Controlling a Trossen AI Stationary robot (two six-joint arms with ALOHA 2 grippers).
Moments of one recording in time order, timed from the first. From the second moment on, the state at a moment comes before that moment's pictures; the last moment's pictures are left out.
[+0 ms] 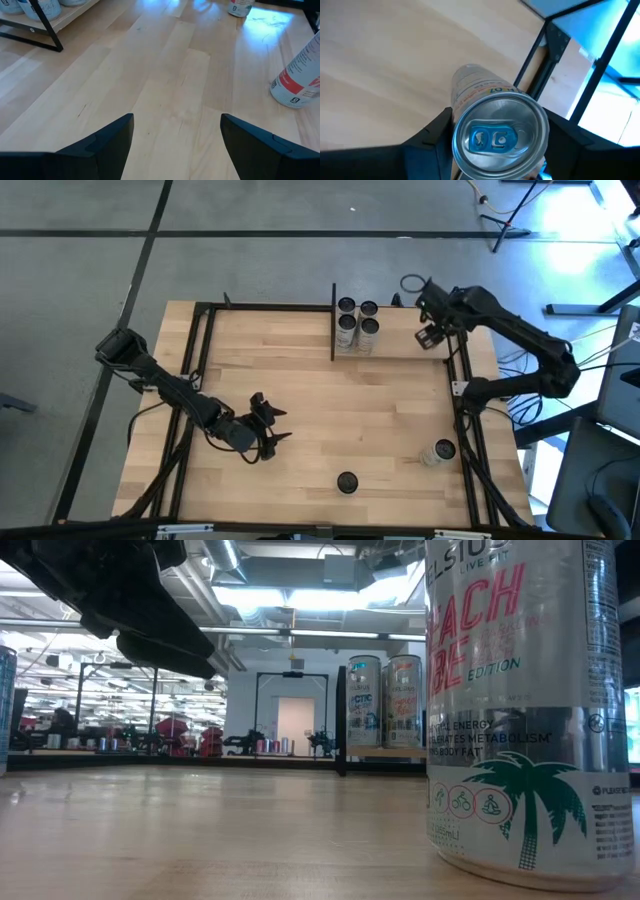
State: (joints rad) left arm -0.54 1.39 0.61 0.07 -0.68 -0.59; right arm -0.69 1.24 1.23 -1.41 0.34 0.30
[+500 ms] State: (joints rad) left arm -0.54 1.39 0.61 0.07 -0.69 -0.59; right arm -0.88 1.29 1.20 -1.29 0.28 0.13
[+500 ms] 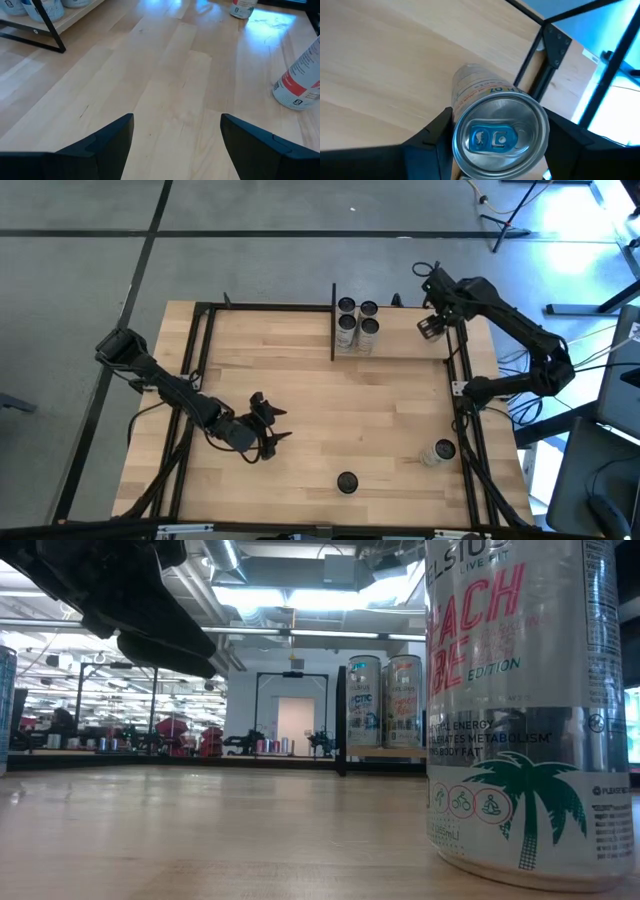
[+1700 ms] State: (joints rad) left arm -0.54 1.39 0.61 0.07 -0.69 -0.59; right arm -0.88 1.36 1.18 -1.28 0.34 0.20
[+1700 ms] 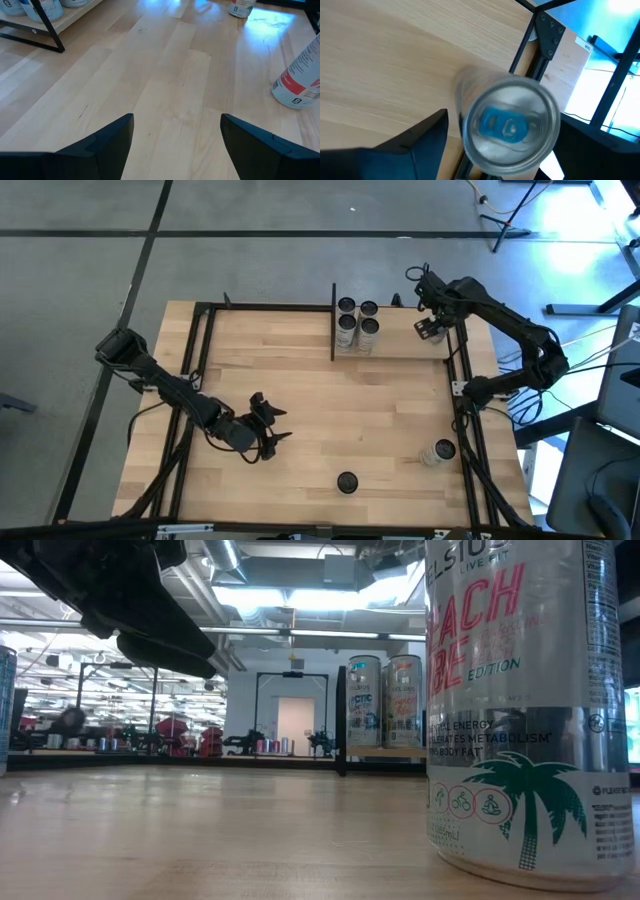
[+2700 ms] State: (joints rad) left arm -0.55 1.38 0.62 0.06 -0.62 -0.54; right arm -0.48 1.19 1.37 -1.14 0.20 0.23
